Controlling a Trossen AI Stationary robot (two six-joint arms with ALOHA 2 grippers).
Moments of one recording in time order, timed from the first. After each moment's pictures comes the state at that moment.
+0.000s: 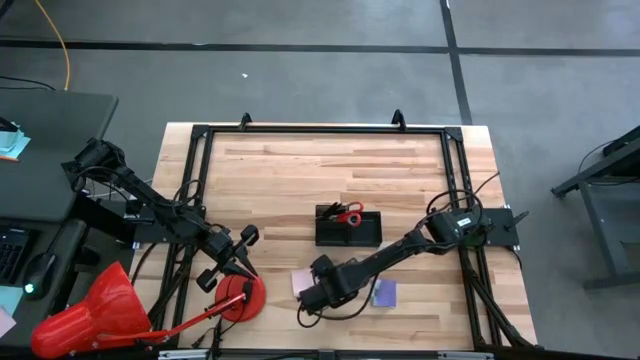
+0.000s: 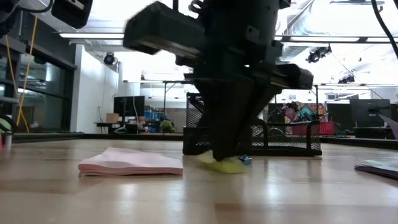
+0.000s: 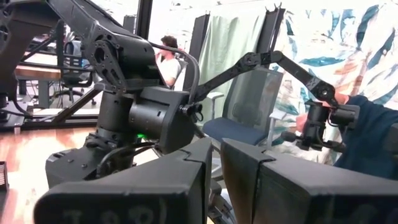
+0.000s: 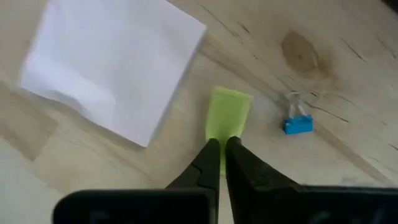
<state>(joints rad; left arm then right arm) -0.46 1.03 0.21 0.92 0.03 -0.19 0.46 2.38 1.98 -1.04 0.17 1.36</state>
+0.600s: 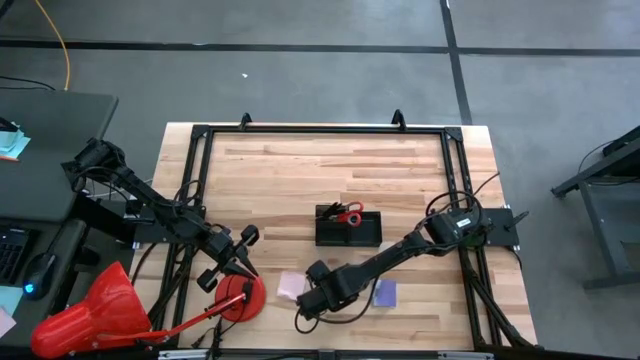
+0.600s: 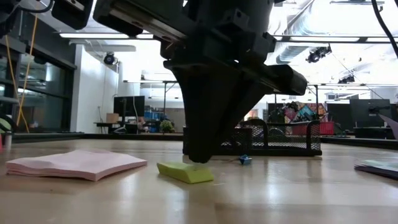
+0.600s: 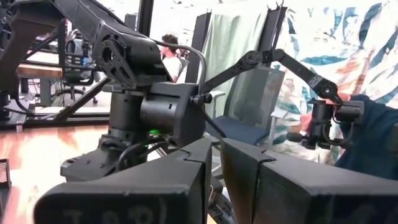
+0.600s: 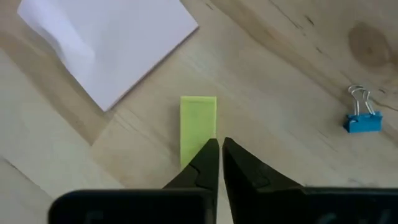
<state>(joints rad) -0.46 1.03 0.21 0.91 0.03 -0.19 0.47 2.38 1.99 -0.96 0.16 1.34</state>
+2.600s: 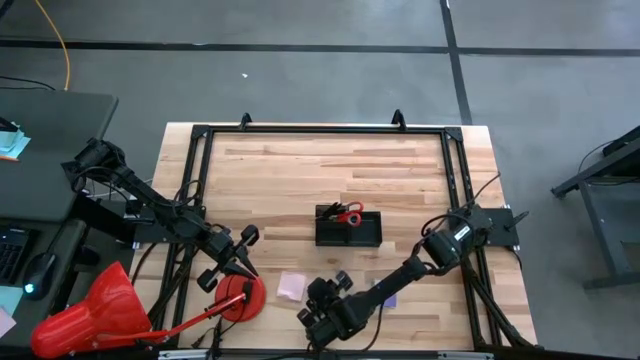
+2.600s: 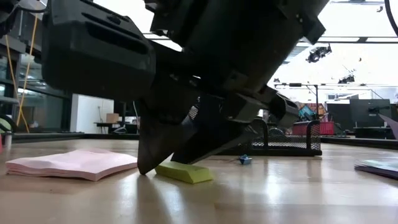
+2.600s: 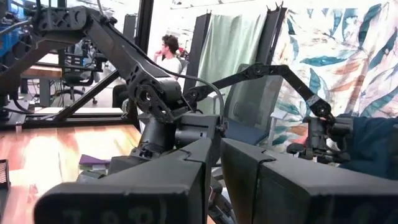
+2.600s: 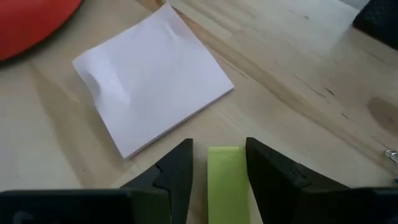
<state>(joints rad) -0.46 1.03 0.21 0.91 0.03 -0.19 0.60 2.51 2.00 -0.80 0.68 1.33</state>
